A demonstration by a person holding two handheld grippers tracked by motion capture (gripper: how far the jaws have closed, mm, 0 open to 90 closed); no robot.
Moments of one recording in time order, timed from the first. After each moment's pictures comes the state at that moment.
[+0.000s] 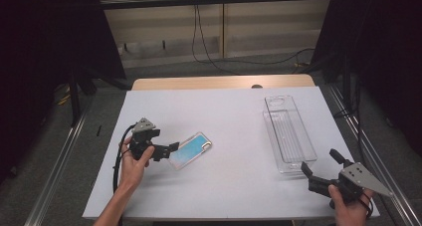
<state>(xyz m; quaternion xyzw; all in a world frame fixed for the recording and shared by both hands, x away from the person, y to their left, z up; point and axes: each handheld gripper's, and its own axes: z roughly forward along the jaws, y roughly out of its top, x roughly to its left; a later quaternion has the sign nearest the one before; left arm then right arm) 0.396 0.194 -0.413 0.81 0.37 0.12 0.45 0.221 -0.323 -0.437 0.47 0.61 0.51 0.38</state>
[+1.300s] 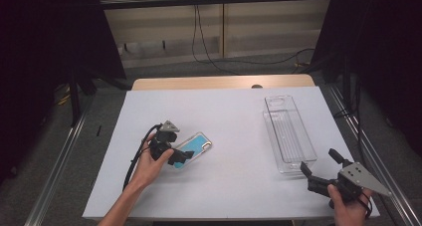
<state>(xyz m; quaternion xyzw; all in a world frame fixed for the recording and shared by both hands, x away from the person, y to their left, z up) 0.409 0.144 -0.430 0.88 0.32 0.07 0.35 0.222 -0.322 -0.437 0.47 0.61 0.51 0.38</state>
